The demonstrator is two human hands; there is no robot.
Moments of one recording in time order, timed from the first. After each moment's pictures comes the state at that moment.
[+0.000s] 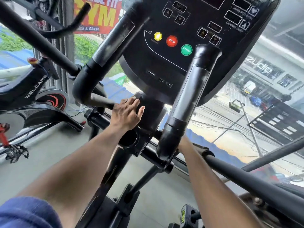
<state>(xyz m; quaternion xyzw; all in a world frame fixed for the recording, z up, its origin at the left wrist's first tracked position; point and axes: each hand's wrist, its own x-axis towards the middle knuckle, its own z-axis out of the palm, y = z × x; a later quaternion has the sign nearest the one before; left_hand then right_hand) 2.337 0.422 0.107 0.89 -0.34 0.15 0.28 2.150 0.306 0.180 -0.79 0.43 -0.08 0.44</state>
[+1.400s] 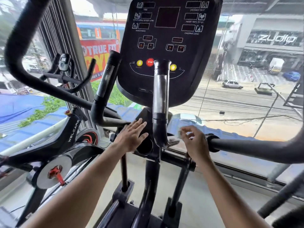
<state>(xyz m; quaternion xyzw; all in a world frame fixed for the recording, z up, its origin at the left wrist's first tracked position) 2.288 0.511 0.165 0.87 -0.47 -0.03 0.12 2.068 0.342 0.175 -0.81 0.29 -0.36 0.35</state>
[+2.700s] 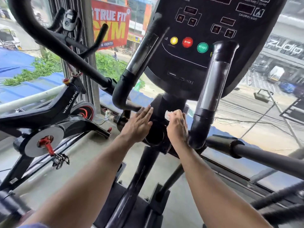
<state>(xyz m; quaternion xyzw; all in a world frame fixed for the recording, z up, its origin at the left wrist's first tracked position) 2.326 0.518 0.106 0.83 -0.48 0.02 0.28 2.207 0.402 0.164 -0.90 0.25 -0.29 0.19</state>
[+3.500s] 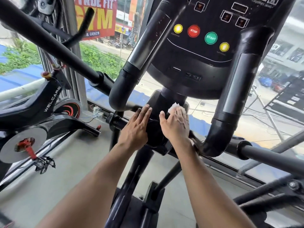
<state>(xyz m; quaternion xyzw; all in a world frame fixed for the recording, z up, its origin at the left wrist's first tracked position) 2.332 0.510 0.073 0.83 -0.47 0.01 0.29 2.242 0.376 0.128 -0.89 0.41 -0.18 0.09</state>
